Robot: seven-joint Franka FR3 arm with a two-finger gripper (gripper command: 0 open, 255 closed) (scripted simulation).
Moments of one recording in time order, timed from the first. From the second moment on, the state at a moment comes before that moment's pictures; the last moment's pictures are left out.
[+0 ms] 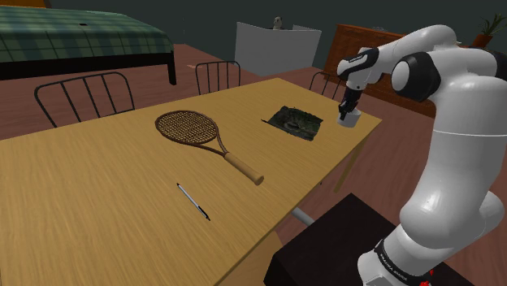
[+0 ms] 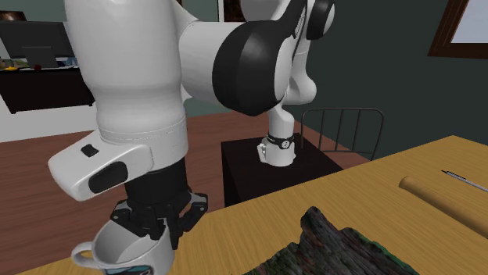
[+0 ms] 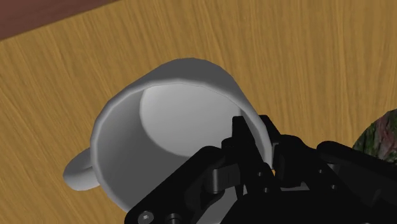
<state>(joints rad) -0.30 0.44 -0.46 -1.63 0.16 2.03 -0.71</state>
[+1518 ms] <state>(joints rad) -0.22 0.24 -0.47 -1.64 0.06 1.86 -0.61</state>
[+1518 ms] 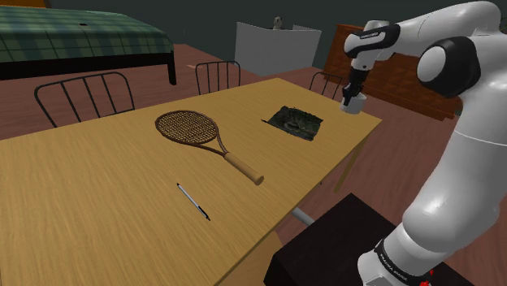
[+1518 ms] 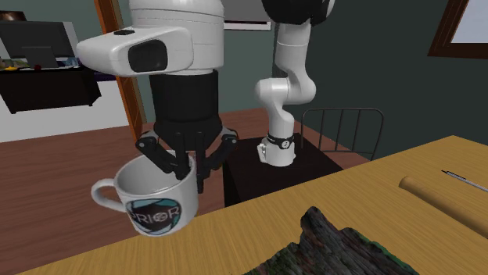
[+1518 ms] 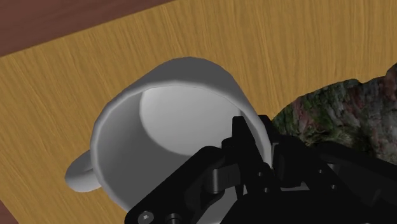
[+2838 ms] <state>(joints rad) 0.00 -0.32 -0.24 -2.25 -0.13 1.93 -0.09</state>
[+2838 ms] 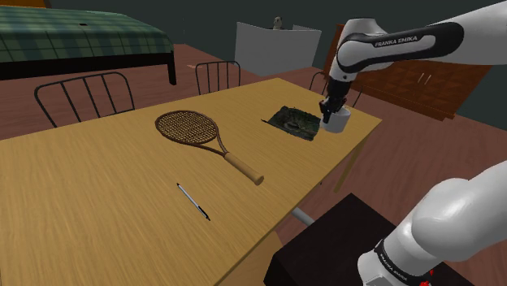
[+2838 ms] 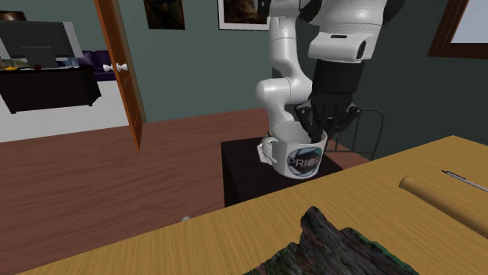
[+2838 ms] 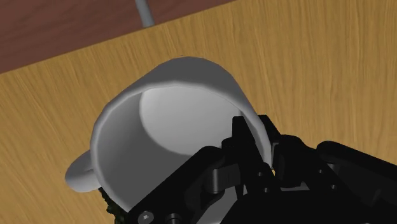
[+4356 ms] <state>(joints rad) 0.23 -0.46 0.17 -2.37 0.05 1.88 0.46</state>
